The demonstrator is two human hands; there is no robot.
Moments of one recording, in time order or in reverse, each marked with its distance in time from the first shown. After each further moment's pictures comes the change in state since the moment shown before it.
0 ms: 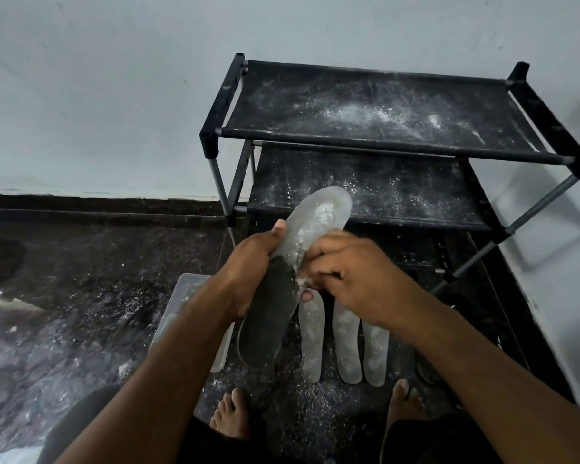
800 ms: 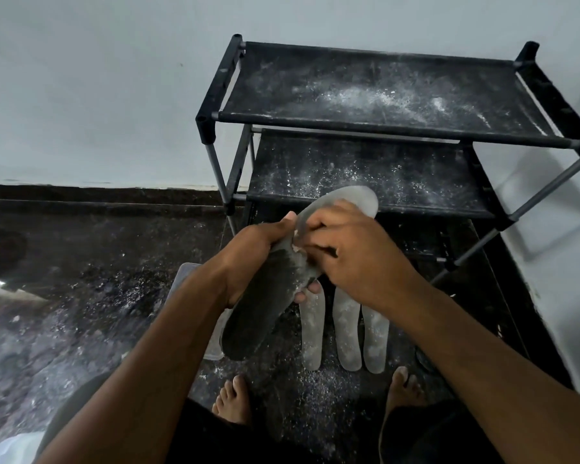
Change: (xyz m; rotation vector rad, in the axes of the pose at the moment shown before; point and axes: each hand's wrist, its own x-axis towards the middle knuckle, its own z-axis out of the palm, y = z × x) left_hand -0.009 0.008 0.001 0.106 -0.128 -0.078; right_hand 0.007 -0.008 -0.001 -0.027 0.165 0.036
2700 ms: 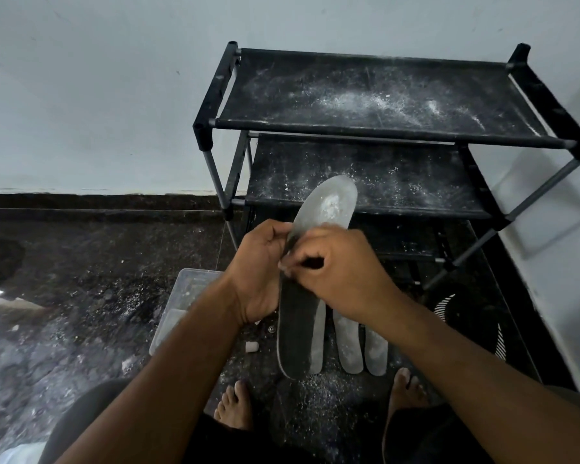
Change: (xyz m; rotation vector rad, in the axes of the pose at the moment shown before) left_hand 0.023 -0.019 0.003 -0.327 -0.127 0.064; right_hand -0.005 -0.013 0.017 0.263 0.010 0.139
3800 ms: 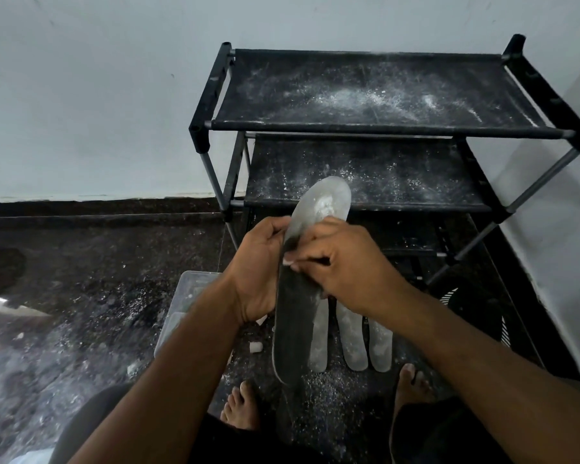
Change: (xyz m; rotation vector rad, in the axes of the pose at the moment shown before) left_hand 0.000 0.002 0.000 -0.011 -0.095 -0.027; right_hand 0.002 0.010 -0.004 -0.092 -0.015 -0.075
